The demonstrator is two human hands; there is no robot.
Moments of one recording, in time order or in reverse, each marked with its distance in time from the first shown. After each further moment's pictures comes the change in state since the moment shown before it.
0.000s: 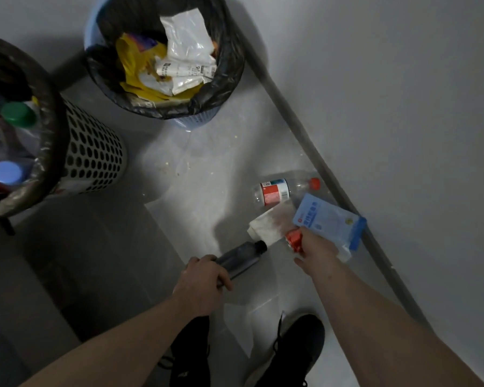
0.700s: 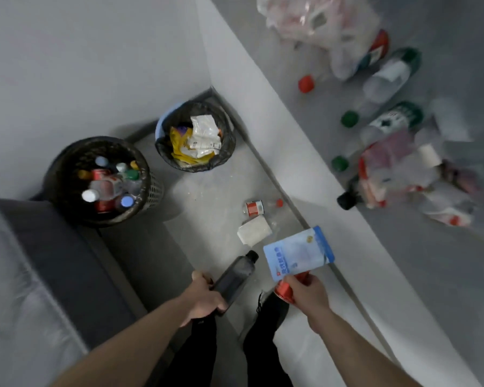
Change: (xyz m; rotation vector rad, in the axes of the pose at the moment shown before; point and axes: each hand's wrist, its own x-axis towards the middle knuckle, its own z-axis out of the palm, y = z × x) left_hand -0.232 0.084 -0.140 -0.744 -0.223 -0.454; right_hand -0.315 0.018 -0.145 -0.404 -0.046 -0.271
